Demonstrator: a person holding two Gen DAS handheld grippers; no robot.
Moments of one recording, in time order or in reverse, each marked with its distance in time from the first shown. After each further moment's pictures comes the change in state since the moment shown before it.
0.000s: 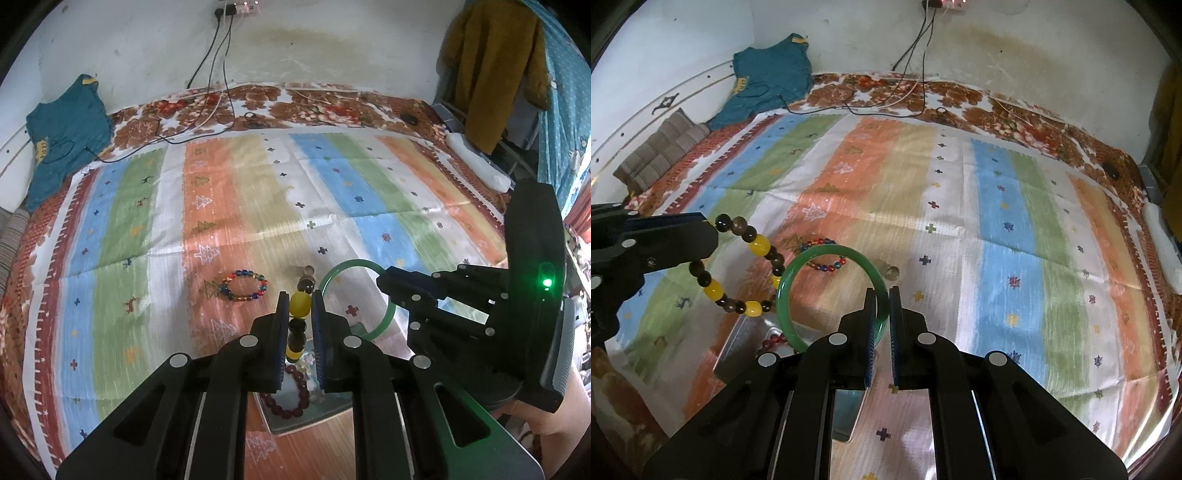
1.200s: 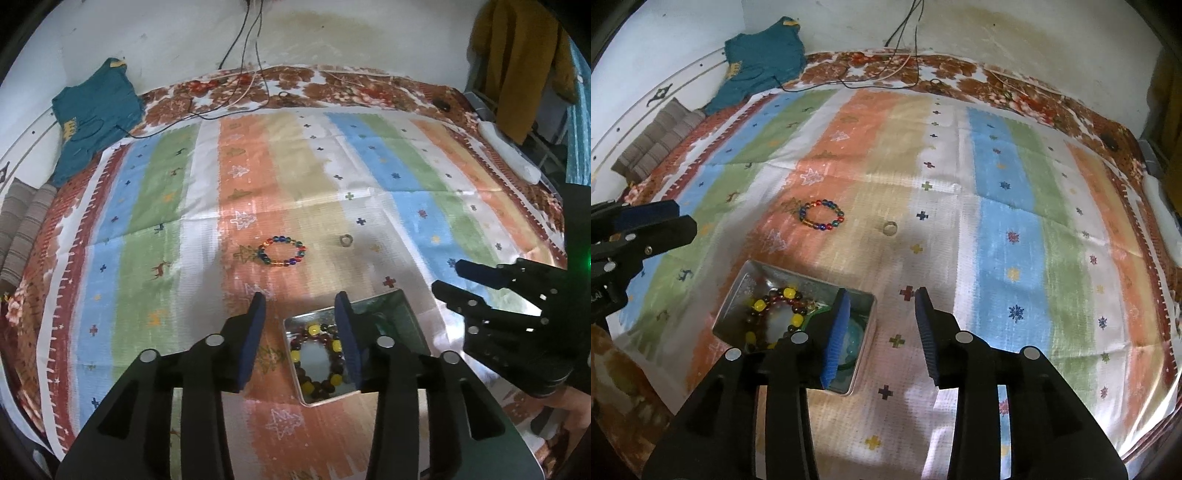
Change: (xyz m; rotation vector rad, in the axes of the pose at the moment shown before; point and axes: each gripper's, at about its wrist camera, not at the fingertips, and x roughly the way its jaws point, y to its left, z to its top) left arm 0.006 0.018 -0.028 -0.042 0.065 0.127; right arm 0.001 -0.005 -0.029 0.046 0.098 0.000
